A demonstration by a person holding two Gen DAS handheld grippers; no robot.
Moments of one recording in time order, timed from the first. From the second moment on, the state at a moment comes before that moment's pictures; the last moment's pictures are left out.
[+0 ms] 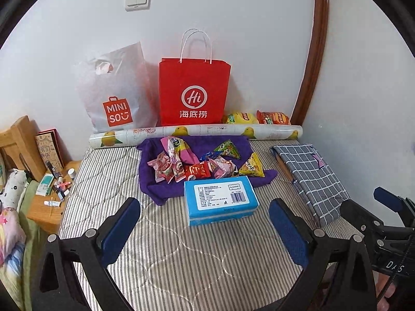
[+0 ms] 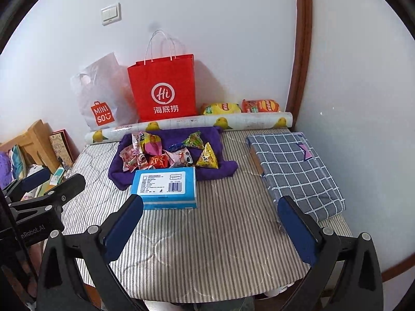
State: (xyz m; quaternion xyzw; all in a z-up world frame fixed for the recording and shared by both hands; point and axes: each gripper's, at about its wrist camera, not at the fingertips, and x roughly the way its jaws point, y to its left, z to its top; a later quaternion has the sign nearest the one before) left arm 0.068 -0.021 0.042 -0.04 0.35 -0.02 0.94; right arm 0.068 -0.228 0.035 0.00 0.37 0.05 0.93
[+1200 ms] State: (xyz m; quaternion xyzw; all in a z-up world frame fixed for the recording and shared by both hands) left arm 0.060 -0.012 0.044 -0.04 0.35 -0.02 0.93; right arm 0.062 -0.220 0.039 -0.01 0.37 0.05 0.93
